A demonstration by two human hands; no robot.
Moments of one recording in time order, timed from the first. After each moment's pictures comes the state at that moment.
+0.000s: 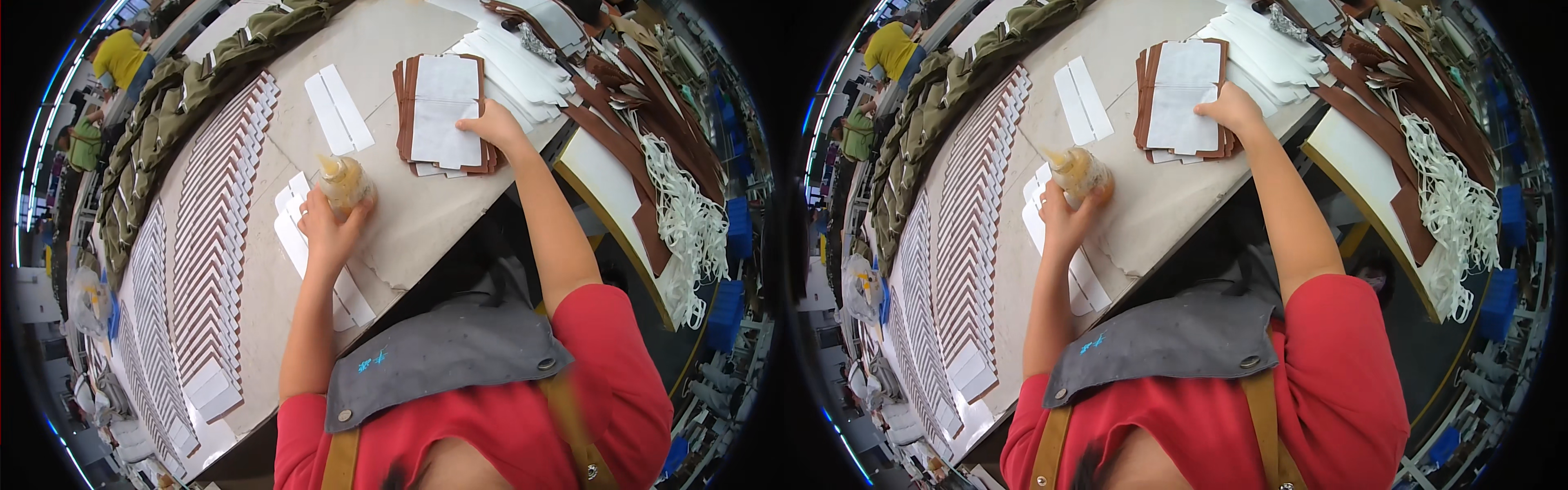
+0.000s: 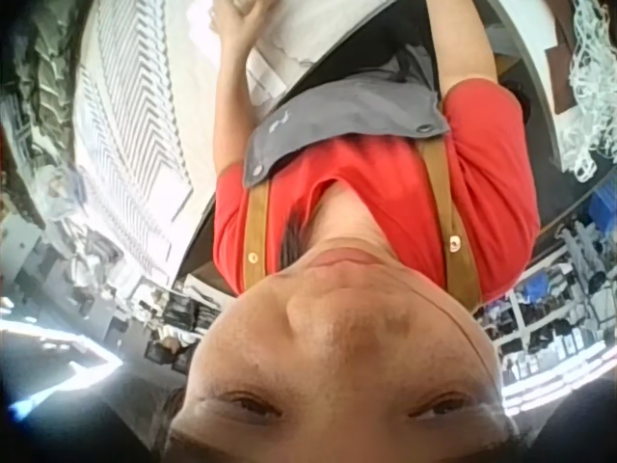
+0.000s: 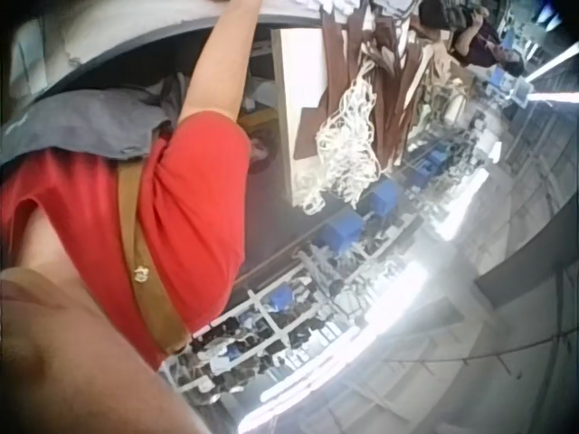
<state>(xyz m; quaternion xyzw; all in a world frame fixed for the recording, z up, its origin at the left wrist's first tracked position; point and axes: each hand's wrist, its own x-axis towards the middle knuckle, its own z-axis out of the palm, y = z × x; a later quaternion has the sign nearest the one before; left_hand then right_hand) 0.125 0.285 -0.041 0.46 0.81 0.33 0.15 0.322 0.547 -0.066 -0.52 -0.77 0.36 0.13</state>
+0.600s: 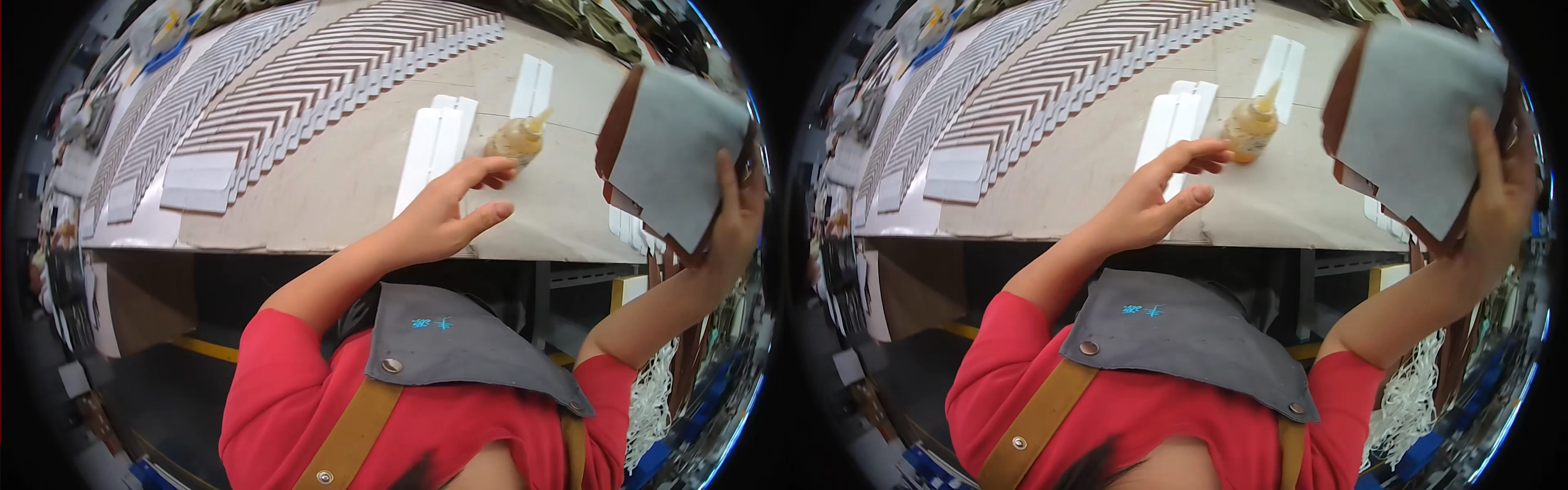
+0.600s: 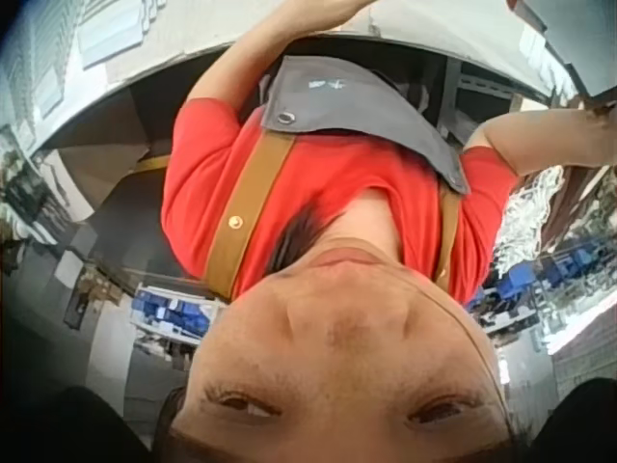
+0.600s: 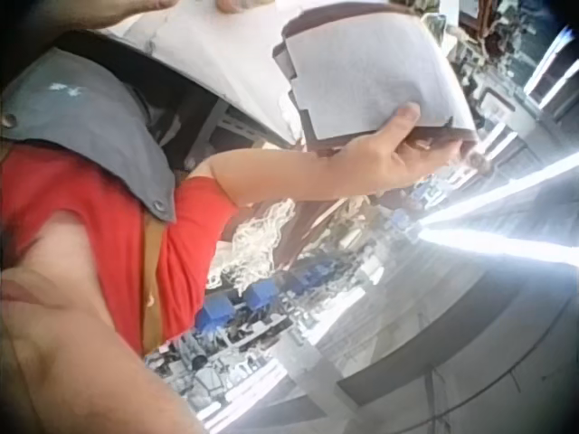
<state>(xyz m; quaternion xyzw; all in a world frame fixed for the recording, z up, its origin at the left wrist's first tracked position) 0.172 0.184 0.026 0.48 0.59 0.61 0.22 0.302 0.427 0.175 -0.14 -0.81 0.33 0.46</state>
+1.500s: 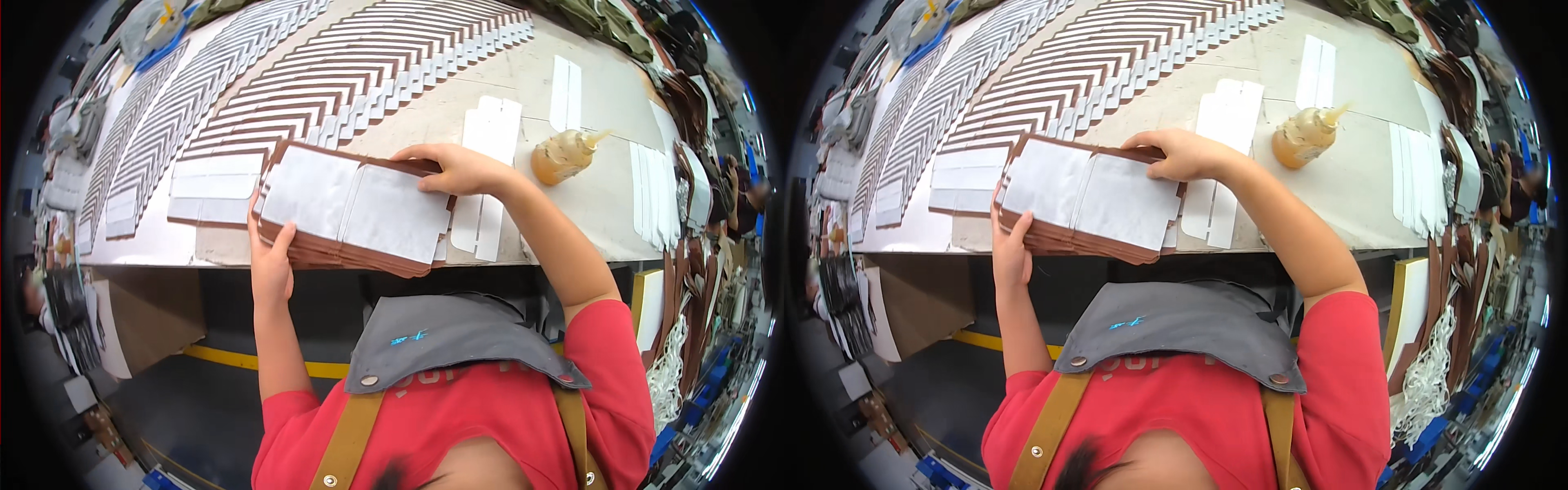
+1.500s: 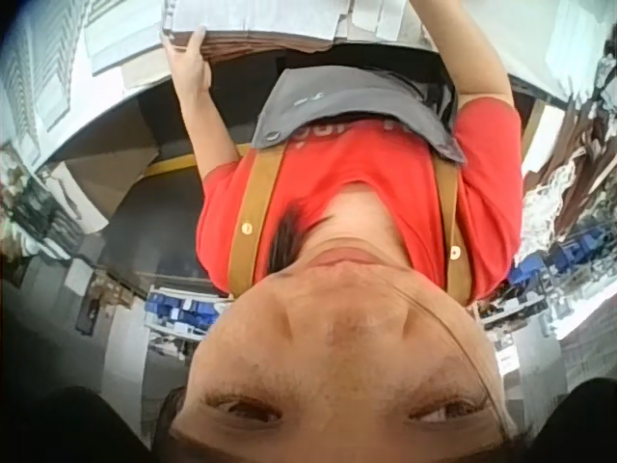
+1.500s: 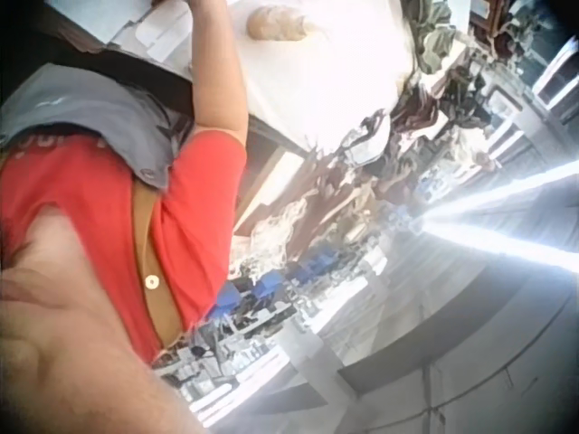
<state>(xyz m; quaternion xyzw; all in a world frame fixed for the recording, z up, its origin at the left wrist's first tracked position) 0.116 -0.034 -0.040 -0.02 0.63 0.77 0.09 0.111 0.265 -0.020 0.09 -0.86 0.45 -0.22</state>
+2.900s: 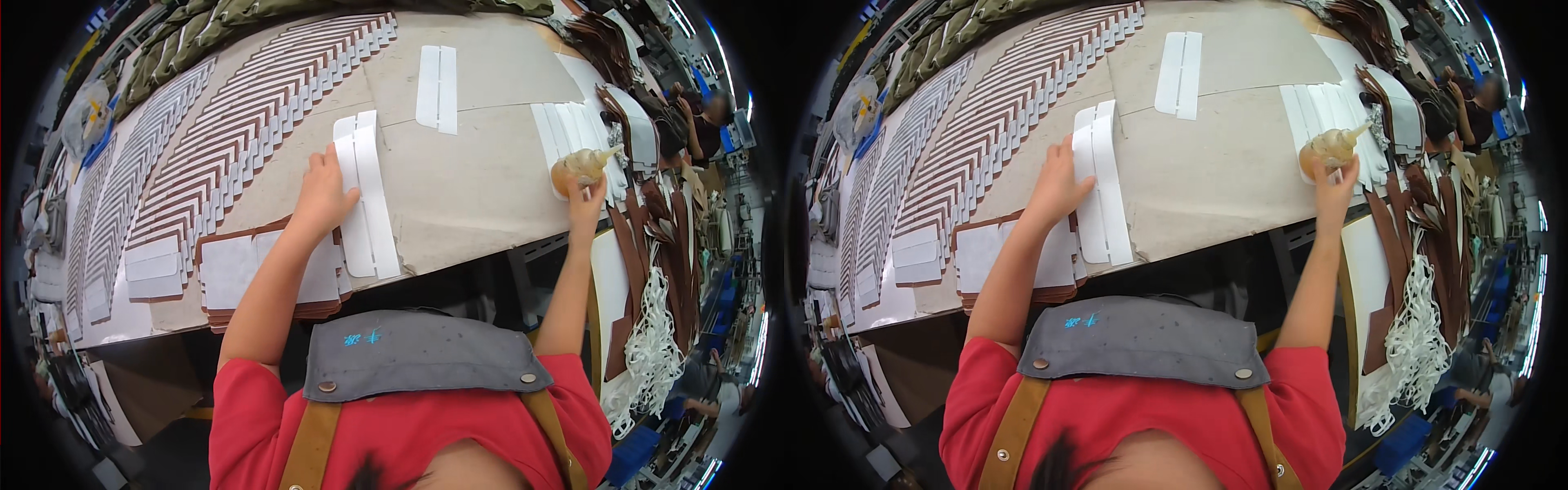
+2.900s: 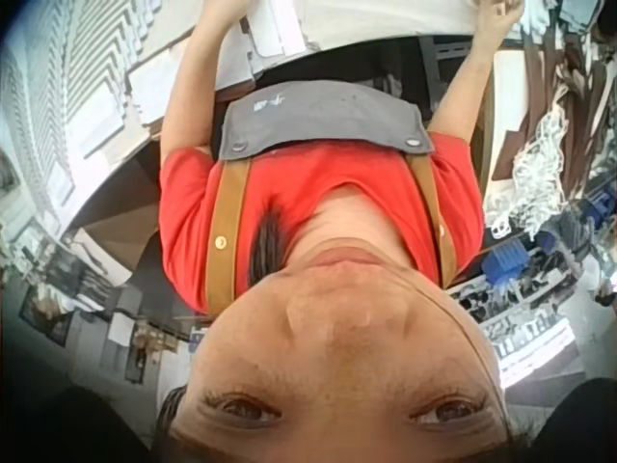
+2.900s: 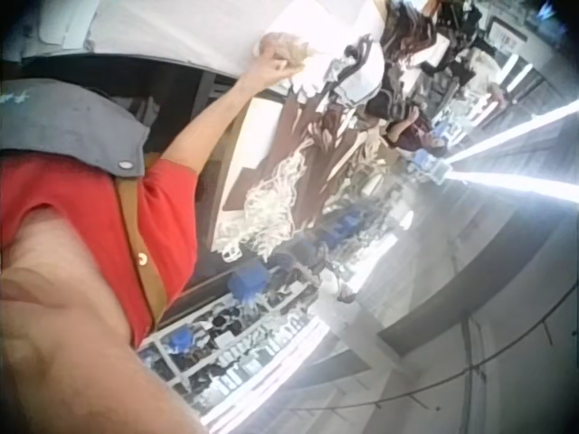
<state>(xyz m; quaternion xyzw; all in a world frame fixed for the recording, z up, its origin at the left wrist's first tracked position) 0.098 0.218 -0.039 0.36 0.89 0.26 0.13 0.381 0.540 -0.077 -0.40 -0.72 0.31 0.47</state>
